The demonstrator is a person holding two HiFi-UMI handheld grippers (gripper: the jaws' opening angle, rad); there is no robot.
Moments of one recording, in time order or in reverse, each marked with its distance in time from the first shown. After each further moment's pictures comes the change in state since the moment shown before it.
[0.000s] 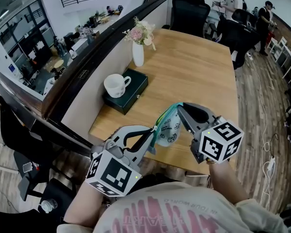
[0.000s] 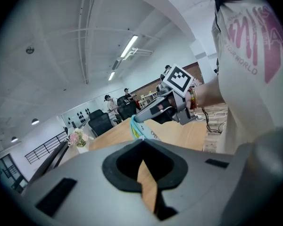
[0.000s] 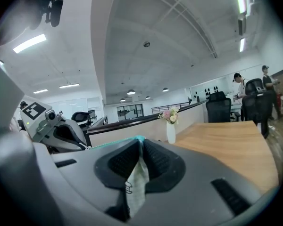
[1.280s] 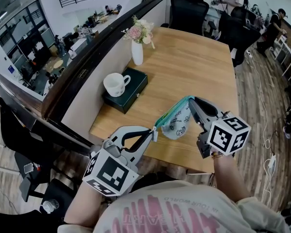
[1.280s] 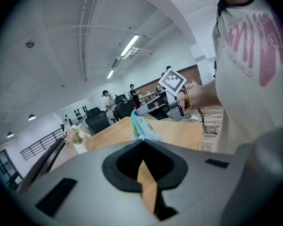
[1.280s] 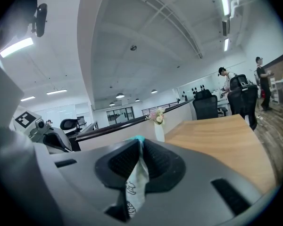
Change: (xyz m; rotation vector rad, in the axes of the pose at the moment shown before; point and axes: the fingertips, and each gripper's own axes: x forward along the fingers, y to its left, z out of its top) left arm -0.004 -0.002 -0.005 -0.033 0.002 -0.038; right arm -0.014 -0.044 0.001 0.106 -0.033 -0.115
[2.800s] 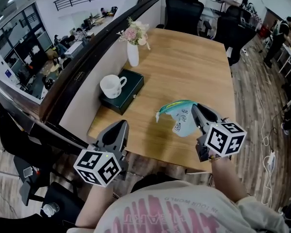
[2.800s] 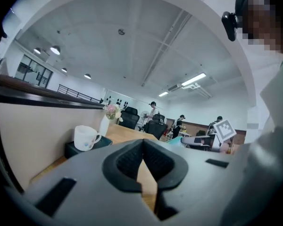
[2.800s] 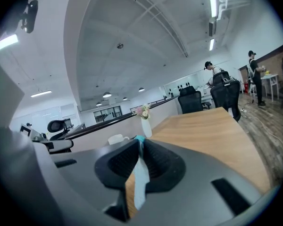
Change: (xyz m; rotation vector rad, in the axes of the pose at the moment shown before) left arm -0.021 0.063 -0.063 -0.804 -0.285 0.349; right arm -0.020 -0.032 -0.032 0.088 0.023 -0.151
